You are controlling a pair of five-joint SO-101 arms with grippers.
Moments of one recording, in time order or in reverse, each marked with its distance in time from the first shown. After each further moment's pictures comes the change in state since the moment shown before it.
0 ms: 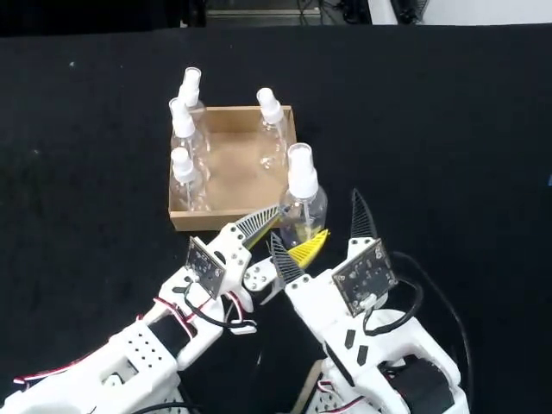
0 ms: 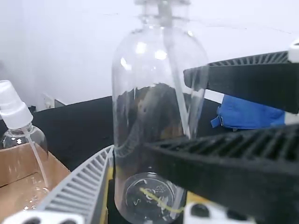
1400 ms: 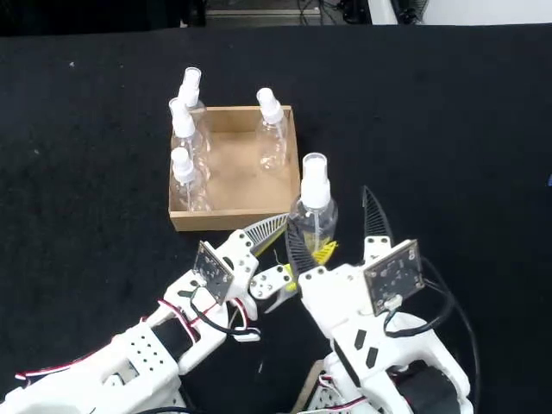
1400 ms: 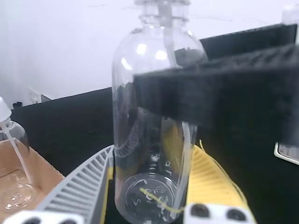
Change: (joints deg) left arm 3.1 0.0 0.0 1.5 0.0; right arm 4.9 0.0 -3.3 -1.5 -5.3
